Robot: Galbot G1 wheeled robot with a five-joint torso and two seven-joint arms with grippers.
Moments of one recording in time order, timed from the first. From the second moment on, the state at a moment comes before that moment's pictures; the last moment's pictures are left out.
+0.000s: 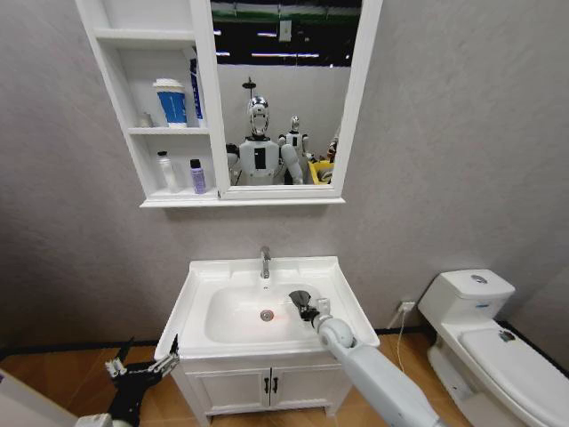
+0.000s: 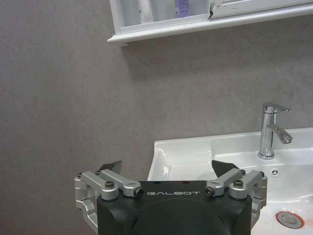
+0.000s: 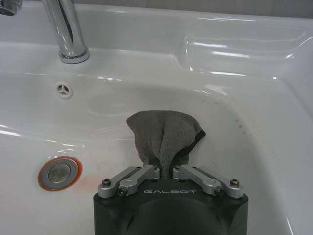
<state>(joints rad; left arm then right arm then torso) 2.08 -1.33 -0.75 -2.50 -0.23 0.16 -0.20 -0.74 1.17 -0.18 1.36 0.77 -0.46 0.44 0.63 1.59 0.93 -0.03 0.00</state>
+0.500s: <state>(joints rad) 2.08 -1.33 -0.75 -2.50 -0.23 0.16 -0.20 -0.59 1.34 -0.25 0.99 0.84 -0.46 0.37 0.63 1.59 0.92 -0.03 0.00</state>
